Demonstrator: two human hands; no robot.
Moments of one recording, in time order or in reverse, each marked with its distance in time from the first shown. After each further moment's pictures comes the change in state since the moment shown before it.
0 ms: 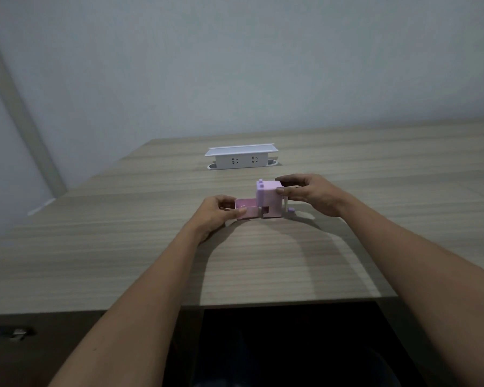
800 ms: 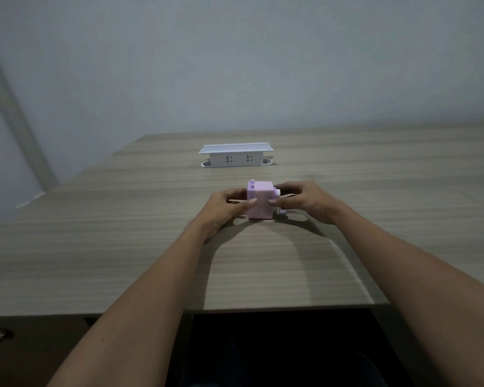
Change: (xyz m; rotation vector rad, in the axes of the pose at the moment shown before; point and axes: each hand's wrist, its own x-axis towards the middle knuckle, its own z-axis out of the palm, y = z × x) left_hand 0.006 0.016 0.031 -0.131 -0.087 0.102; right_hand -0.004 0.012 -0.001 -0.075 -0.035 -0.036
